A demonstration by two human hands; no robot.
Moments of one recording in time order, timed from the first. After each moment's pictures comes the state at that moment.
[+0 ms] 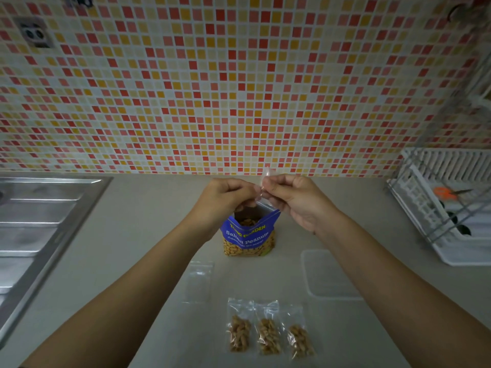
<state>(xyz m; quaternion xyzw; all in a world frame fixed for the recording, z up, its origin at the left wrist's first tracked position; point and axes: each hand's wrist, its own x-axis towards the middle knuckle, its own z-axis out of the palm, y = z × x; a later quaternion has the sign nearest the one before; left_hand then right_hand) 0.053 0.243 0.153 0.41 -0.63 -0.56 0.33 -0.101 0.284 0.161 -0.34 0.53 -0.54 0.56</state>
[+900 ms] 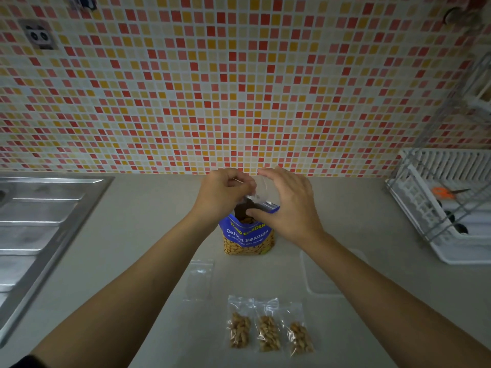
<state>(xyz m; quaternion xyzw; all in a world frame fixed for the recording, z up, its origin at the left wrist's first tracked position) 0.046 0.243 0.162 0.47 -0.66 -0.46 0.35 -0.098 0.291 0.122 -0.69 0.63 -0.35 -0.02</state>
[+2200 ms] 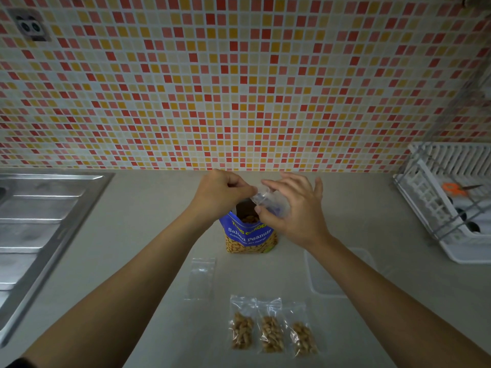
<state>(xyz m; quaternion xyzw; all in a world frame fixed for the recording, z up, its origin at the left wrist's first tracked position) 0.049 0.229 0.158 0.51 -0.70 -0.42 0.26 -0.105 0.289 0.101 -0.67 0.62 -0.40 -0.05</state>
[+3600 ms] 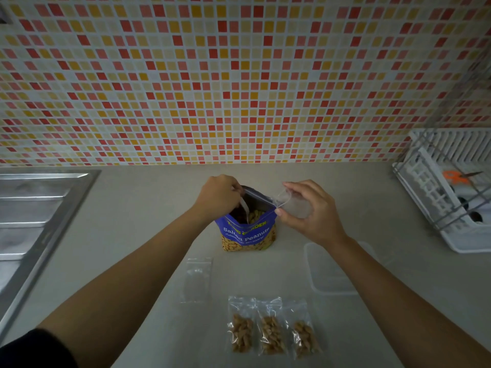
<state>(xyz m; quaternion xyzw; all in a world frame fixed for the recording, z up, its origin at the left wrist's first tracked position) 0.031 0.172 0.097 0.53 -0.79 -0.30 0.11 -0.157 0.280 0.056 -0.68 0.55 -0.48 0.04</state>
